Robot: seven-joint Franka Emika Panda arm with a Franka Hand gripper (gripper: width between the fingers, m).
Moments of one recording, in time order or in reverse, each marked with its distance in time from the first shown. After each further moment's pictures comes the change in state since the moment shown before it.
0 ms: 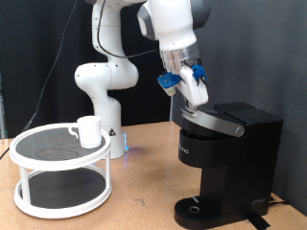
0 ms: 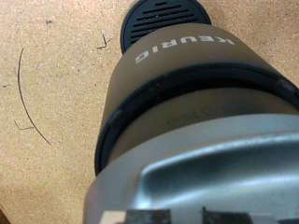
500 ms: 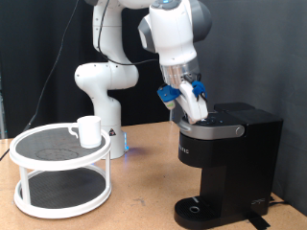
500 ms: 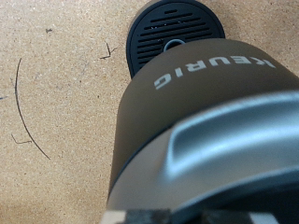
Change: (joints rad) arm 0.001 0.056 0.003 -0.013 0.000 0.059 -0.022
